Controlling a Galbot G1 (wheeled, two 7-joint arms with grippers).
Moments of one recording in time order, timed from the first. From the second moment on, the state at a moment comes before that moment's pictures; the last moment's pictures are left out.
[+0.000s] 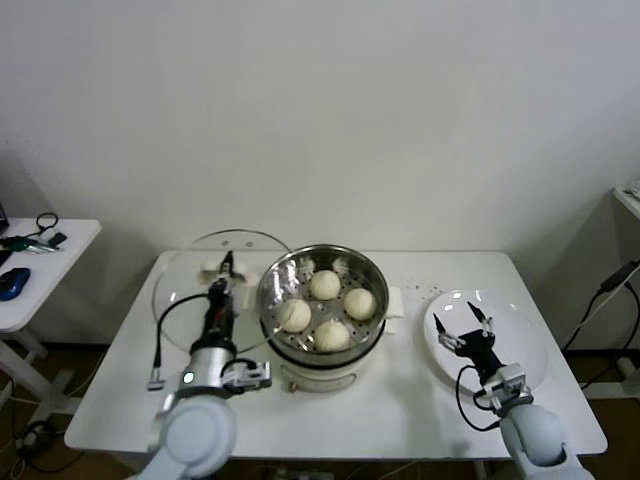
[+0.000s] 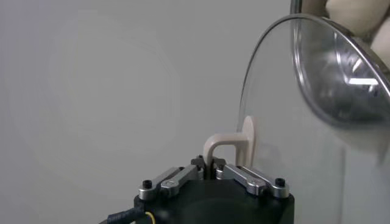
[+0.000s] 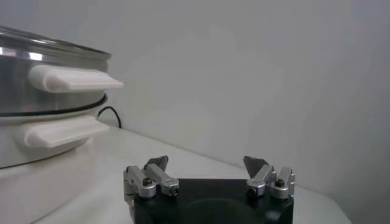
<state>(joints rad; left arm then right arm) 1.14 -1.09 -0.06 -2.13 1.41 0.69 0.24 -1.23 1.15 0.52 1.54 0.16 0.10 -0.17</state>
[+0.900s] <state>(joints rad) 0.97 -1.44 0.16 -1.89 1.58 0.74 0.32 -1.23 1.16 0.57 1.51 0.15 0.13 -0.17</state>
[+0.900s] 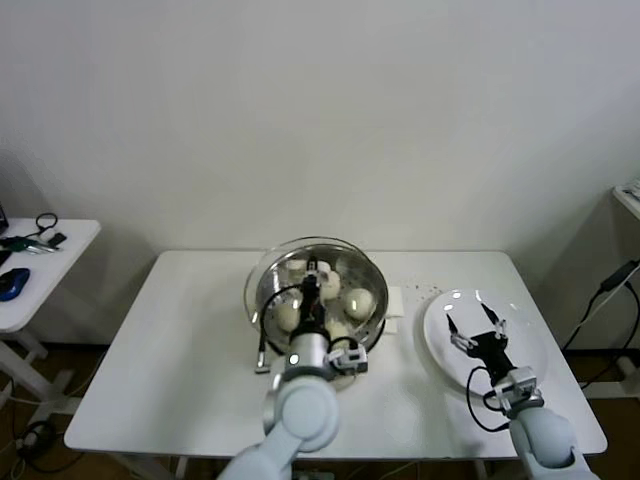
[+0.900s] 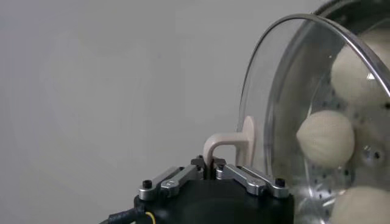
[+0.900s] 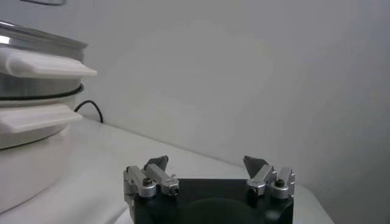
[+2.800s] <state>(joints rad) 0.94 -1.49 0.19 -1.71 1.59 0.74 0.24 -1.24 1.17 0.59 1.49 0.13 0.14 -0.19</state>
